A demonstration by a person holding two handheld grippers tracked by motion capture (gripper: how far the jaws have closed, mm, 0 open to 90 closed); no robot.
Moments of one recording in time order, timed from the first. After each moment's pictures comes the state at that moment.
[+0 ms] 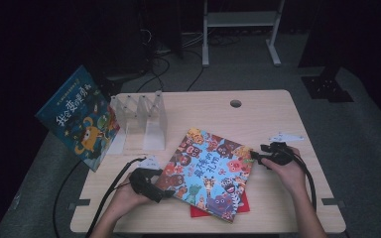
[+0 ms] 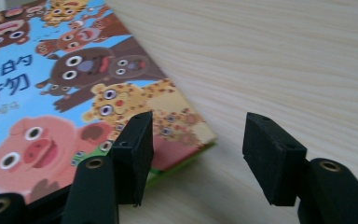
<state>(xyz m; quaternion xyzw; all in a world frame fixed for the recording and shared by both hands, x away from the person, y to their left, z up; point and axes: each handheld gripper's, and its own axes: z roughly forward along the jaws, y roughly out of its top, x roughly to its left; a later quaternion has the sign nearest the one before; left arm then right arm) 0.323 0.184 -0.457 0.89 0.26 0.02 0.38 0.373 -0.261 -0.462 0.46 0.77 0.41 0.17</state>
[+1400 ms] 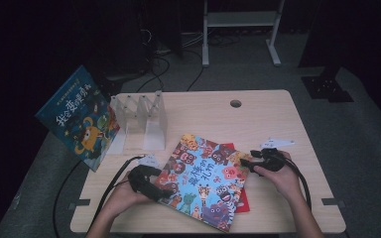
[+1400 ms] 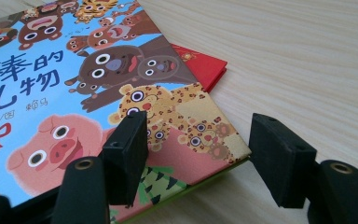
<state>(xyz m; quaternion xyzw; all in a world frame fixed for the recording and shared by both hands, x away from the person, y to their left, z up) 0.331 0.185 -0.450 0.89 0.27 -0.01 0.37 0.358 -0.237 -0.464 0.42 0.79 0.43 0.13</state>
